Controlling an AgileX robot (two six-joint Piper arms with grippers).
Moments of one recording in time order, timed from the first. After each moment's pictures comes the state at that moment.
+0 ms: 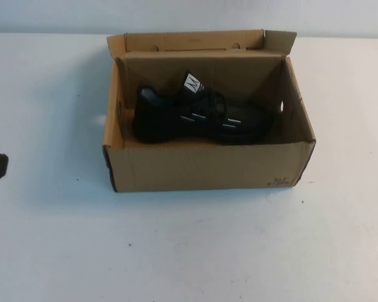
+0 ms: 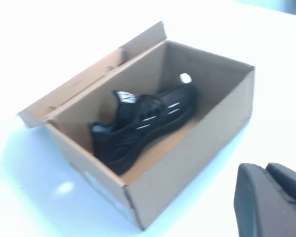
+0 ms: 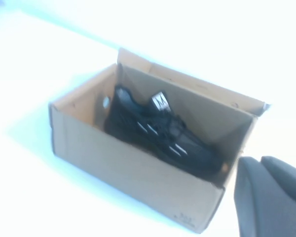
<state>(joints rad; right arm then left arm) 0.29 0.49 -0.89 0.38 0.76 -0.41 -0.41 0.56 -0.89 -0.37 0.79 0.63</state>
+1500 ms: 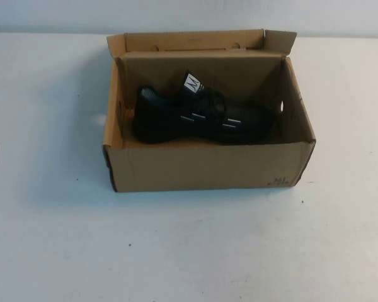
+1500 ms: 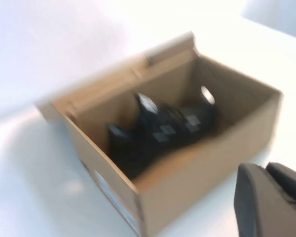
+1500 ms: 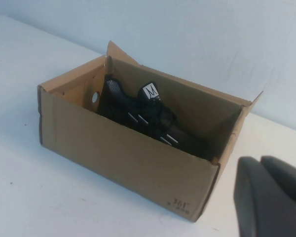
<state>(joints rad) 0.29 0.18 -0.55 0.38 0.62 -0.45 -0.41 0.54 -0.82 -0.31 0.67 0.46</state>
